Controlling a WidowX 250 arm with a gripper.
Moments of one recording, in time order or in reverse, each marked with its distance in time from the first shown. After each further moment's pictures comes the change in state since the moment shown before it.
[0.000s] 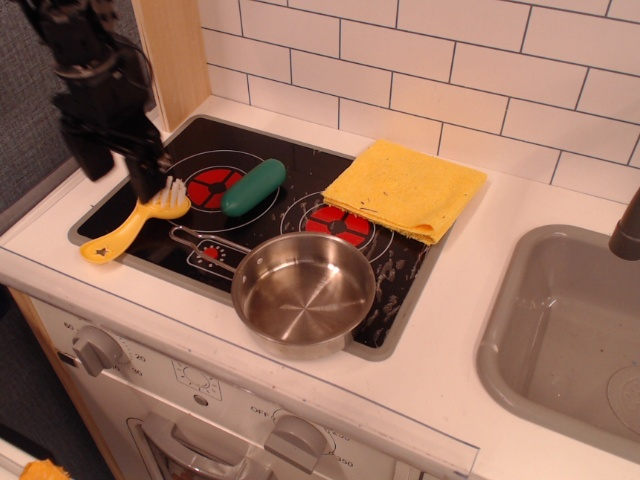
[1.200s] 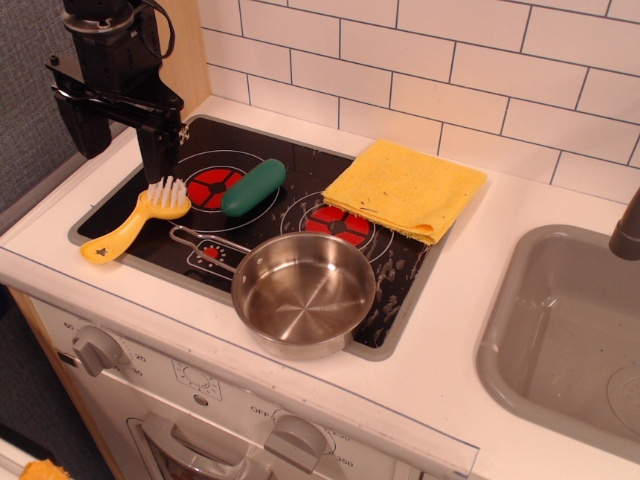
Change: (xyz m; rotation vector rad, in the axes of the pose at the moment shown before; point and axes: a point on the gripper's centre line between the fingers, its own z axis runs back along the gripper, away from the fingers) arm -0.008 -0.025 0.049 0.102 0.034 0.120
